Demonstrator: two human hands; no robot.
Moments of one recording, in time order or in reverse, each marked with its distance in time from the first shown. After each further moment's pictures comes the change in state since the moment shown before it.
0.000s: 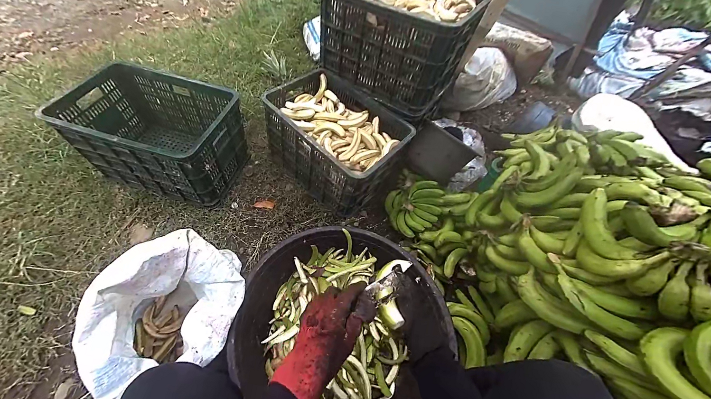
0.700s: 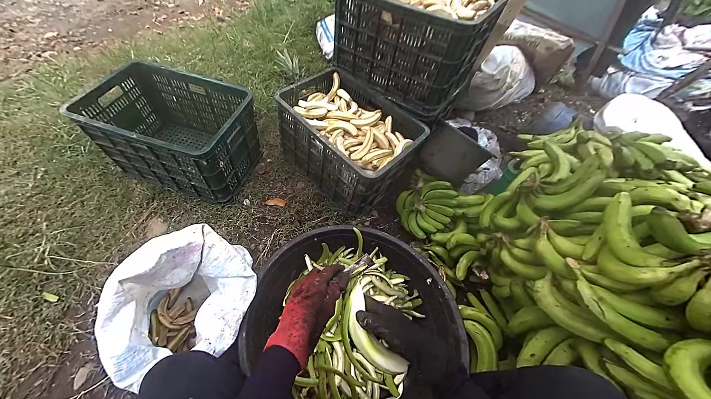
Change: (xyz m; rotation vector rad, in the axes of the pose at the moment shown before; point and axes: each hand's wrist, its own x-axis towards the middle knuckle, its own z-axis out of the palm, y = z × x) left_hand 0.029 -0.054 -0.023 -0.037 -0.144 -0.253; right_hand -0.016 0.001 0.013 -0.436 -0.784 0.146
